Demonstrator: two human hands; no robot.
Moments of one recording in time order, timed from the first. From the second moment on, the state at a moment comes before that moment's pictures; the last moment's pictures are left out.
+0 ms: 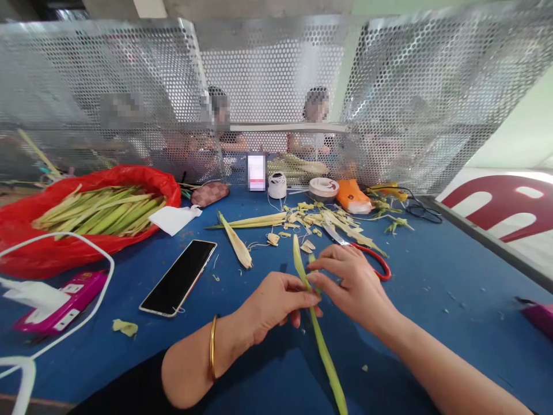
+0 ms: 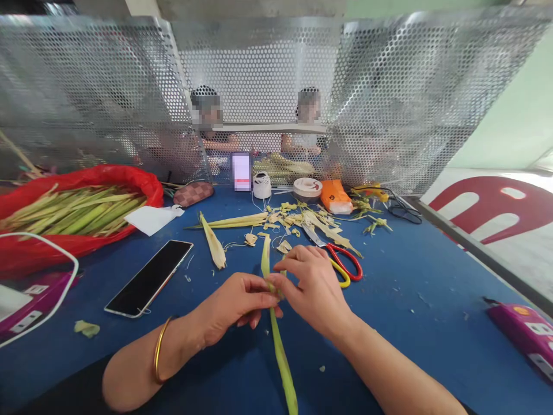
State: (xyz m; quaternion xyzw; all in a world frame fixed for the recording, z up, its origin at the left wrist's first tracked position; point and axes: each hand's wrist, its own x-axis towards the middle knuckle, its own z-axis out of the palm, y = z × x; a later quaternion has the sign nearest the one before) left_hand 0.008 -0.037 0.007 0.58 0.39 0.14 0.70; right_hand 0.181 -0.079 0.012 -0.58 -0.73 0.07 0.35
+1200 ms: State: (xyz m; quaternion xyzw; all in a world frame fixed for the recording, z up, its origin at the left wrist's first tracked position) left_hand 0.011 -0.039 0.003 0.52 0.42 0.14 0.73; right_hand 0.163 -0.075 -0.005 -0.51 -0.53 0.48 0.48
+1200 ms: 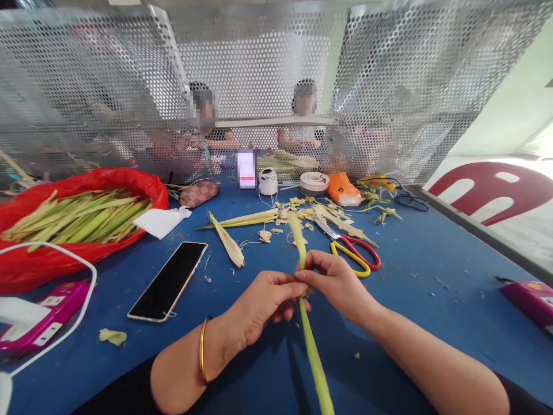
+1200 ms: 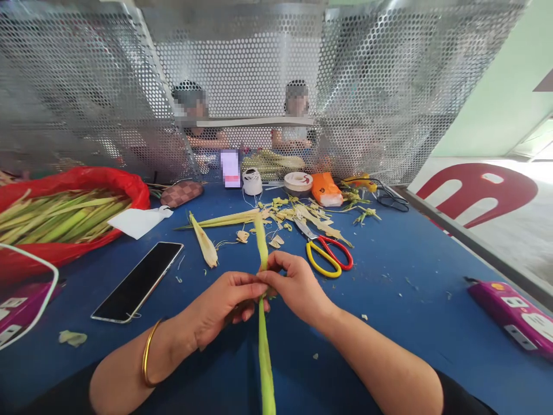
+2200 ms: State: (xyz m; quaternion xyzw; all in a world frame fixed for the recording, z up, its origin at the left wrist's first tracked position) left_hand 0.007 -0.037 0.009 0.55 0.35 0.11 0.75; right_hand 0.158 -0.075 -0.003 -0.54 -0.45 0.50 0.51
